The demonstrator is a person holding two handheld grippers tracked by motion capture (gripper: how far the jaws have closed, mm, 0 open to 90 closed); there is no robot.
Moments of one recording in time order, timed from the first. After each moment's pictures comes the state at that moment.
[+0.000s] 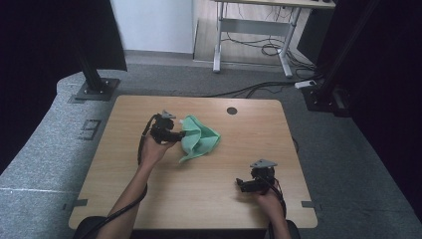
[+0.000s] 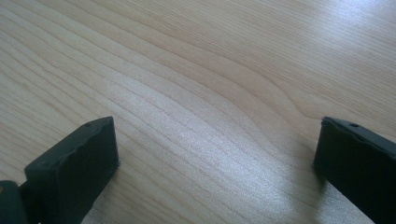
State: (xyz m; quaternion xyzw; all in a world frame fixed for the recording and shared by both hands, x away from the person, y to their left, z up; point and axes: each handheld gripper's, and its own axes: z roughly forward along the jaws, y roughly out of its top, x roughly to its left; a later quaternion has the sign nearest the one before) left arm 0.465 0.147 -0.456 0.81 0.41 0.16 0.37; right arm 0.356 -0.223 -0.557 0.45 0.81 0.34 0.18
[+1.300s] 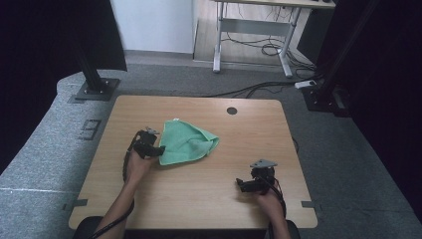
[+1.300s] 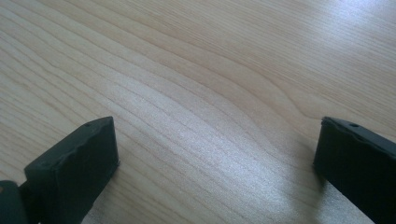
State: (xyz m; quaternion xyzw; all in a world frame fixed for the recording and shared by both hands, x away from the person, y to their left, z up) left arm 0.447 0.199 -0.512 0.80 0.49 0.19 0.29; right arm 0.356 -0.223 -0.557 0.45 0.81 0.34 0.18
